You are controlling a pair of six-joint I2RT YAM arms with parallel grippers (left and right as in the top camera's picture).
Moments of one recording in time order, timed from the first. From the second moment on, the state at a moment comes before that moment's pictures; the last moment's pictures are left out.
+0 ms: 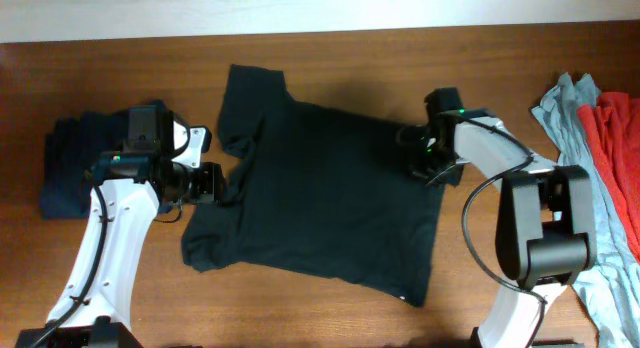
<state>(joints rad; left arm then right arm) 0.02 1.50 1.17 -0.94 0.23 0.03 0.08 2.02 1.31 -0.82 -0.07 0.49</state>
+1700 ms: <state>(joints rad) 0.04 1.84 1.41 -0.62 0.10 -0.08 -0.20 2.12 1.61 -0.97 -0.33 0.21</state>
